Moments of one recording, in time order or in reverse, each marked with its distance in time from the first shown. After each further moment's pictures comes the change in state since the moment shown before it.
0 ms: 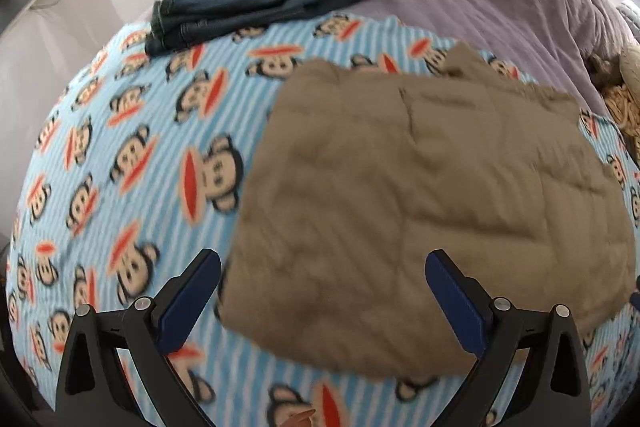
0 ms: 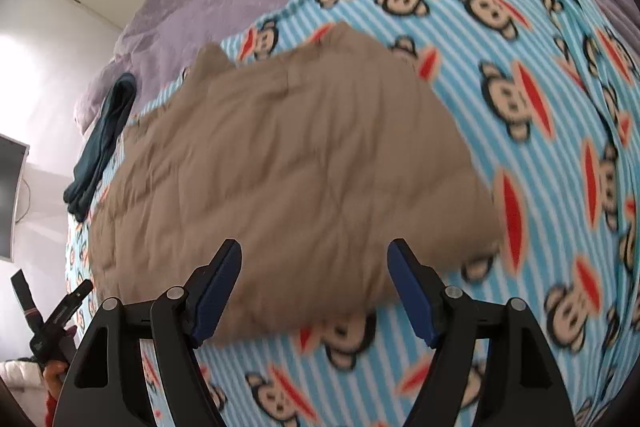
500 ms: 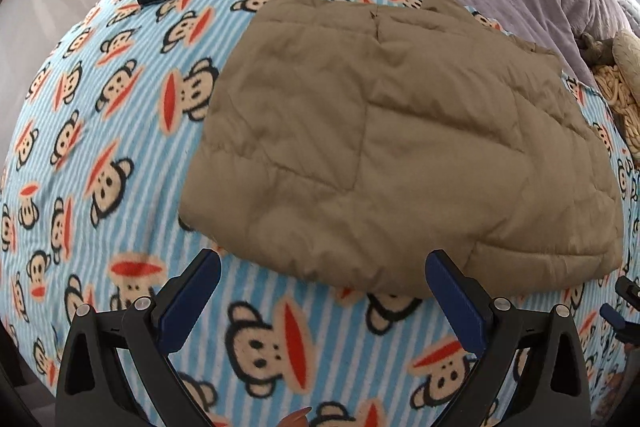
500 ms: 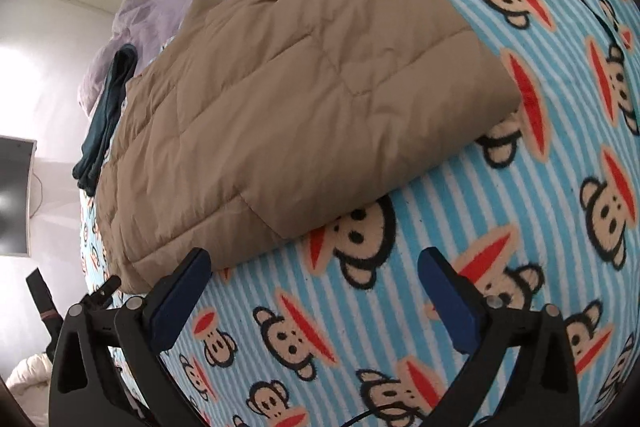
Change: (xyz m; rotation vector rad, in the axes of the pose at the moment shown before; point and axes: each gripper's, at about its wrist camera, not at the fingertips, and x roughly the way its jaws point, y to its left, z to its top) left arm -0.002 -0.016 -0.049 -0.023 0.112 -0.042; right arm 0.011 -0.009 -0.054 0.075 0.116 0.062
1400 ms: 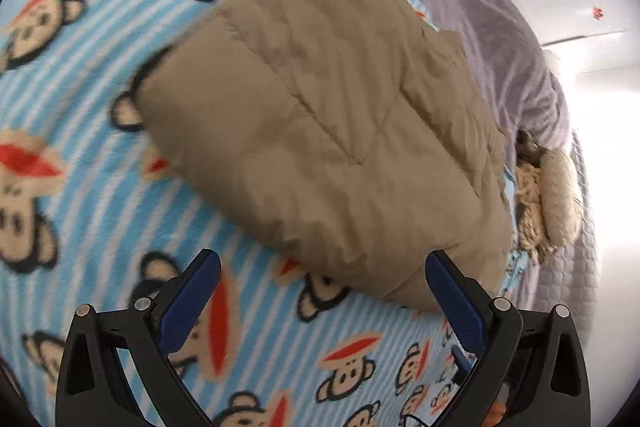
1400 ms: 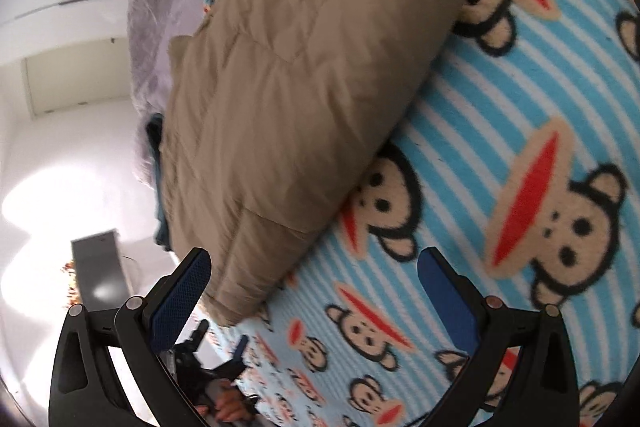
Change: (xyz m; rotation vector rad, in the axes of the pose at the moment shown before) left arm 0.043 0.068 -0.025 -0.388 0.095 -0.531; right arm 0.023 -0.055 -0.017 0.392 0.043 0.370
